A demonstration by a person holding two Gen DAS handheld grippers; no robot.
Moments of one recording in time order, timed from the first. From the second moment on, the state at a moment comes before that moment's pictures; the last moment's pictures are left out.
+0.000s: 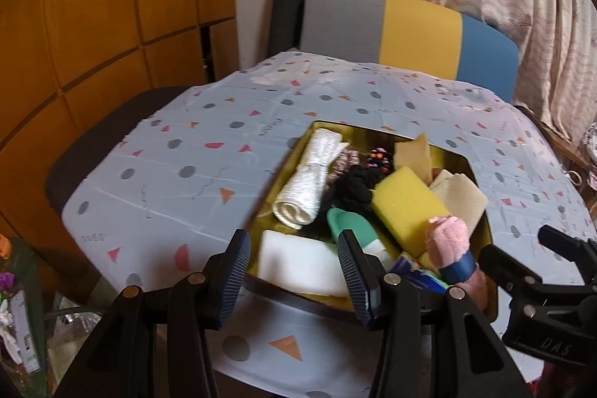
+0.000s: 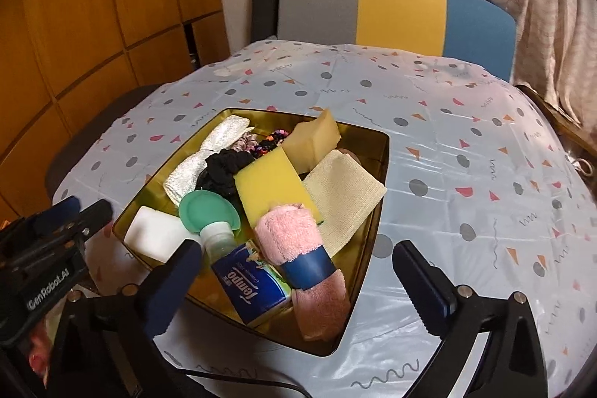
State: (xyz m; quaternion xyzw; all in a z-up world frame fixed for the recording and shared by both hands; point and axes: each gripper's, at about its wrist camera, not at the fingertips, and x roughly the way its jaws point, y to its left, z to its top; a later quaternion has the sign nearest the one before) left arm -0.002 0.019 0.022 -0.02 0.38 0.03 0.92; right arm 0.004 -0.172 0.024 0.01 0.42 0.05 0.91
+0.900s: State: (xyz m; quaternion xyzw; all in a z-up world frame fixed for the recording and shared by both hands) left arm 0.000 0.025 0.041 -0.04 0.40 0.02 0.91; right arm 0.005 -0.159 0.043 0.03 0.42 -0.07 0.90
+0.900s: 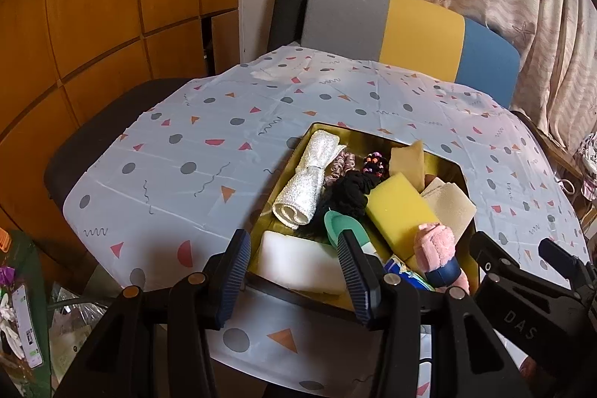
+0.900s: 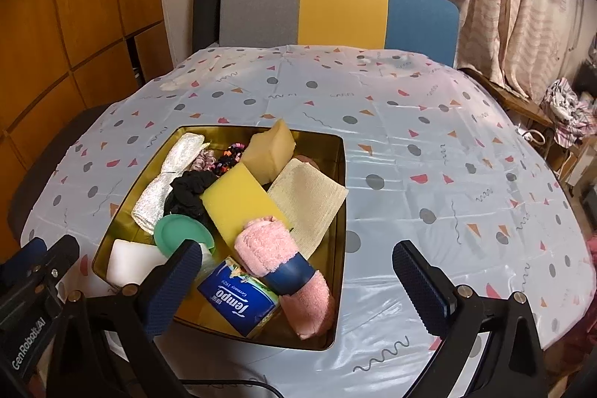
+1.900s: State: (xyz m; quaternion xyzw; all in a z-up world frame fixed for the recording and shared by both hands) left arm 0.000 0.011 0.037 -0.02 0.42 0.01 0.91; right arm 0.005 -0.166 0.035 0.04 0.43 -0.07 0.90
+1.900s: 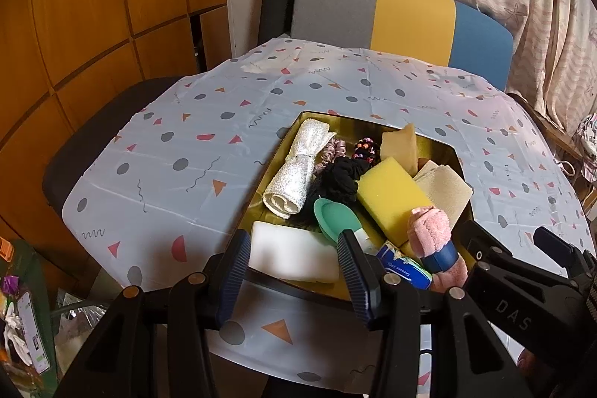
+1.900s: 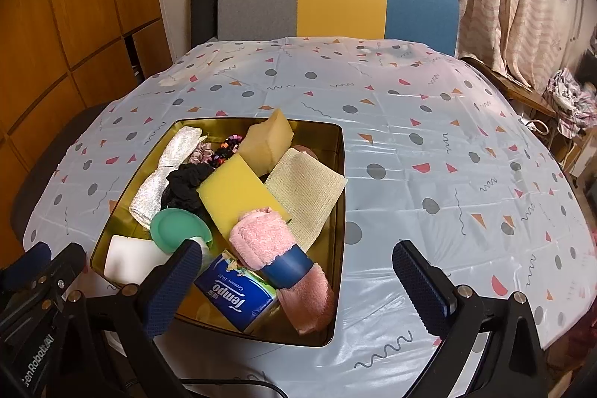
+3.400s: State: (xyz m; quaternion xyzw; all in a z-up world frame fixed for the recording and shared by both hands) left arm -0.002 0.002 0.035 -0.01 0.42 0.00 0.91; right arm 0.004 -0.174 0.031 0.05 0.44 -0.07 0.90
